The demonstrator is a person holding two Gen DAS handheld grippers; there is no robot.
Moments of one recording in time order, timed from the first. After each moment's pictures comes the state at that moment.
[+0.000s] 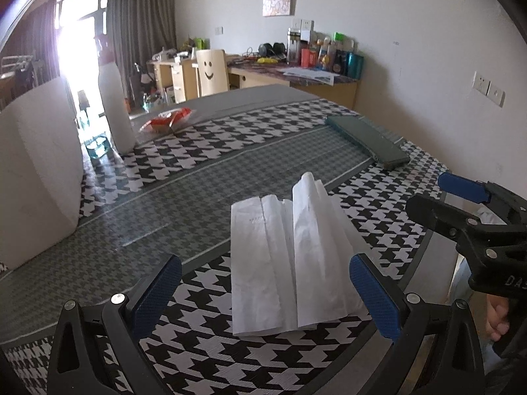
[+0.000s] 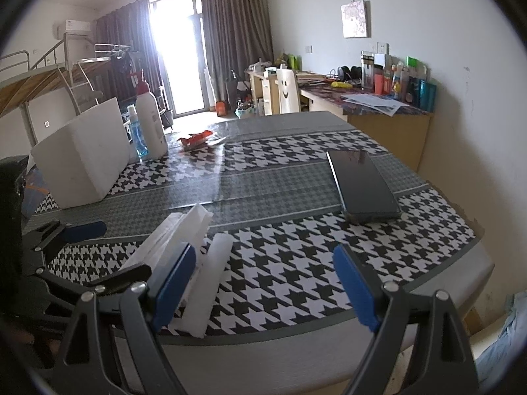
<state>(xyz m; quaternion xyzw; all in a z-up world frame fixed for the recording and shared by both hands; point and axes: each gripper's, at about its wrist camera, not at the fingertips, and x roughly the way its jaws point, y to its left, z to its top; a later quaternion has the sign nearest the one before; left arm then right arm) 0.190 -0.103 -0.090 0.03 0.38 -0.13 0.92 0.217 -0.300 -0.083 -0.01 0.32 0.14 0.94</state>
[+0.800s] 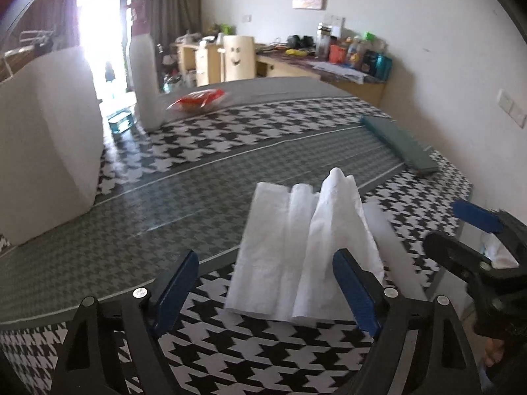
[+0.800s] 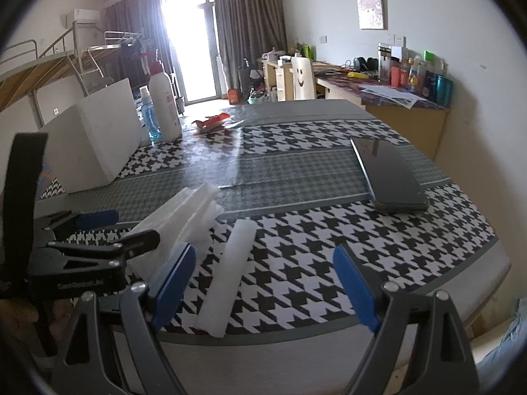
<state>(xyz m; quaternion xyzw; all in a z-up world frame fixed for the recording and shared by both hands) 0.196 -0.077 -0.096 0.00 0.39 -0.09 0.91 0.219 -0.277 -0.096 -0.02 0.34 0.17 0.93</state>
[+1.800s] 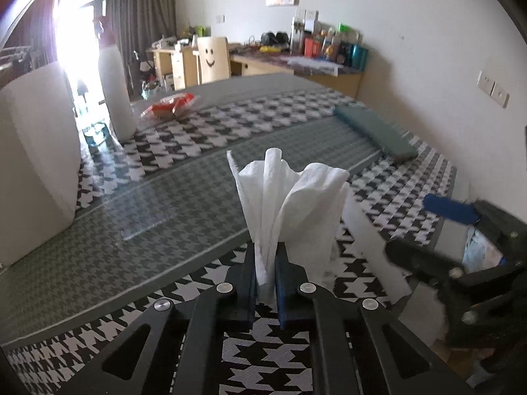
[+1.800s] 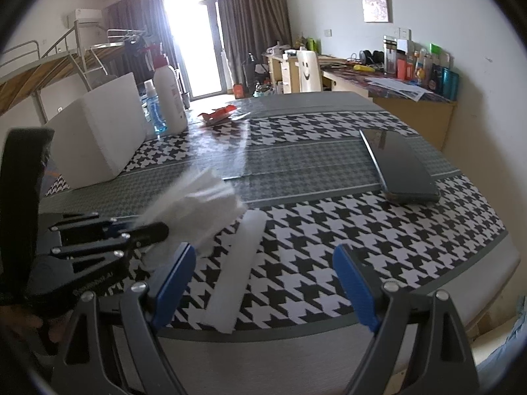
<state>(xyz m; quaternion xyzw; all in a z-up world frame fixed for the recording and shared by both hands) 0.196 -0.089 -0.092 0.02 0.39 -0.13 0.91 0.219 -0.273 -0.102 -0.01 0.35 0.18 0.92</state>
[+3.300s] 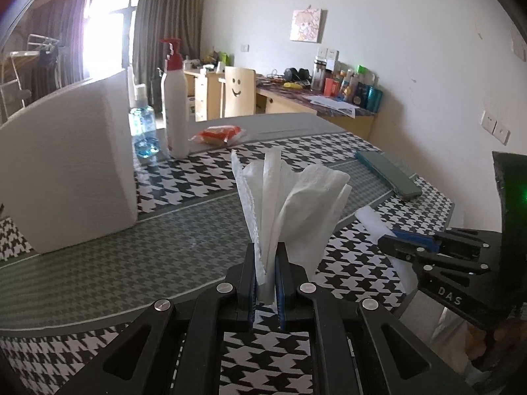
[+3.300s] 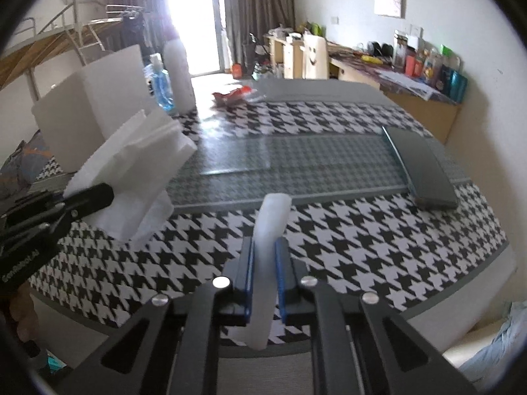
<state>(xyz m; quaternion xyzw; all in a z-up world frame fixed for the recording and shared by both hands) 0.161 -0.025 -0.063 -0.03 0.33 -0.10 0.94 0.219 -0.227 -0.097 -0.05 0.38 0.17 0.91</state>
